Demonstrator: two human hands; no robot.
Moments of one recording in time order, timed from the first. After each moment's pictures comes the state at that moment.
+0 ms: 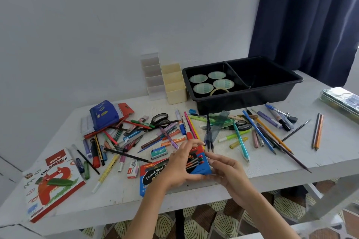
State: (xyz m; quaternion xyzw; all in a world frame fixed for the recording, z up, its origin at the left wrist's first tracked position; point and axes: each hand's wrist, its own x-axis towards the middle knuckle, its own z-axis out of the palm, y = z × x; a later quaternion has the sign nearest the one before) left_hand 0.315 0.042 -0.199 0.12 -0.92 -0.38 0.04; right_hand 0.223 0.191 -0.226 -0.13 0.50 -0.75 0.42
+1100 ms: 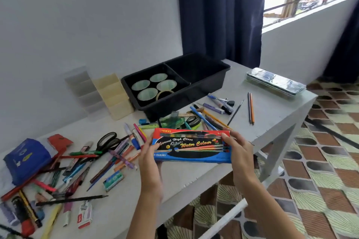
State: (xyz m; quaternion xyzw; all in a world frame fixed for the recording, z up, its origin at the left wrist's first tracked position) left_hand 0.264 0.086 -0.185 0.24 -0.53 -0.77 0.25; right_hand 0.199 0.252 -0.194 0.06 0.59 -0.80 0.05
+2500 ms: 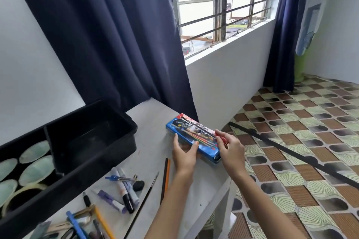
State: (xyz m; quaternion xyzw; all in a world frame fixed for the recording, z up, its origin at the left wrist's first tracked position) left_hand -0.140 0.354 -0.240 0.18 -0.63 -0.75 0.08; right_hand -0.141 0.478 -0.235 0.05 0.85 -0.49 -0.19
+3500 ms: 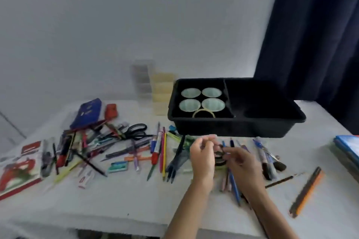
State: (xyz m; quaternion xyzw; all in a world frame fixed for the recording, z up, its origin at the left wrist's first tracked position) left_hand 0.098 0.157 -0.171 0.38 -0.51 -0.67 0.39; right_hand 0.035 0.232 -0.202 -0.30 0.77 -0.56 0.11
